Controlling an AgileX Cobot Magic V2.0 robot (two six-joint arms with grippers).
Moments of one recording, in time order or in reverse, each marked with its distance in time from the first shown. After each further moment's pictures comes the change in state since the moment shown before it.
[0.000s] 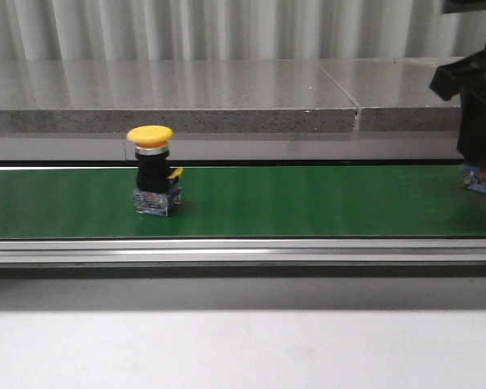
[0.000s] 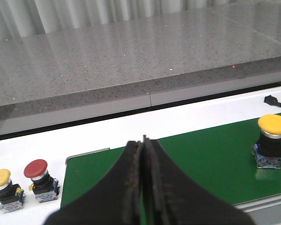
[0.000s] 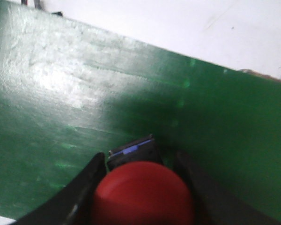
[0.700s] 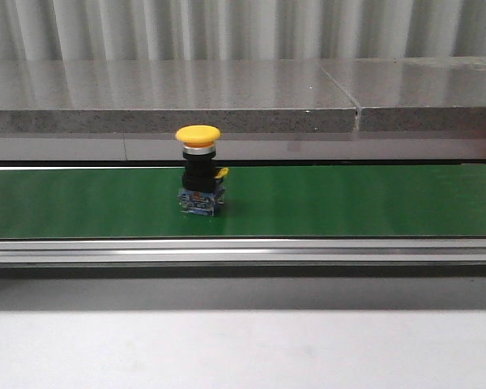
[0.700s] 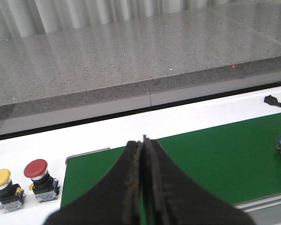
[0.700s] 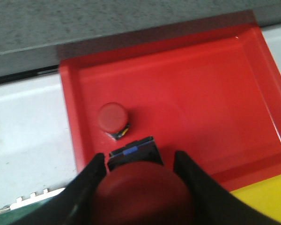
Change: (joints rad) left arm 0.000 0.000 0.000 0.000 0.000 0.000; right arm -0.544 0.137 -0.464 0.002 0.068 0.000
